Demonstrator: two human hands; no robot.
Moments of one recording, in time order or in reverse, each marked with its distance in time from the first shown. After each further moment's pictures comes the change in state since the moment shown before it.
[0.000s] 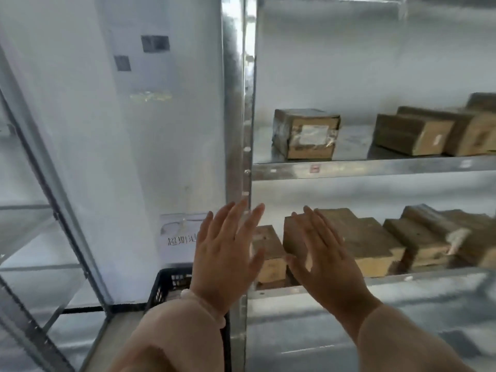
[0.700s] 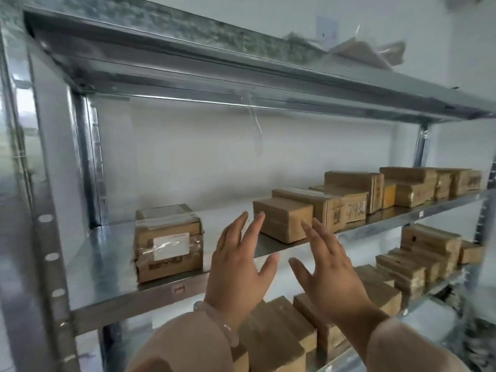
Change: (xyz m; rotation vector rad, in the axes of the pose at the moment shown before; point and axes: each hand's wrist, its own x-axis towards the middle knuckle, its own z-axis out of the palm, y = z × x) left_hand 0.220 0.174 0.125 -0.498 -0.022 0.145; right_hand 0.074 0.204 -0.136 -0.256 0.247 0.403
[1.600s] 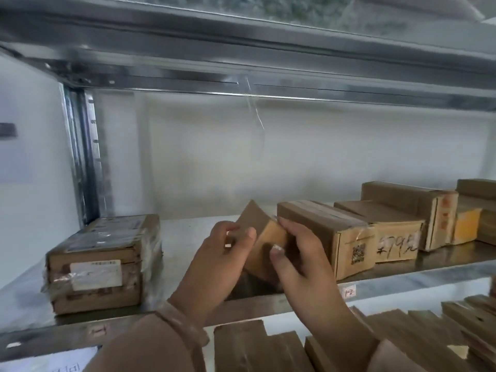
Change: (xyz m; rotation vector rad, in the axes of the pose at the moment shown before) left_hand 0.093 0.000 0.062 -0.280 -0.026 -0.544; right_hand 0.107 0.050 0.032 0.867 -0.073 -0.136
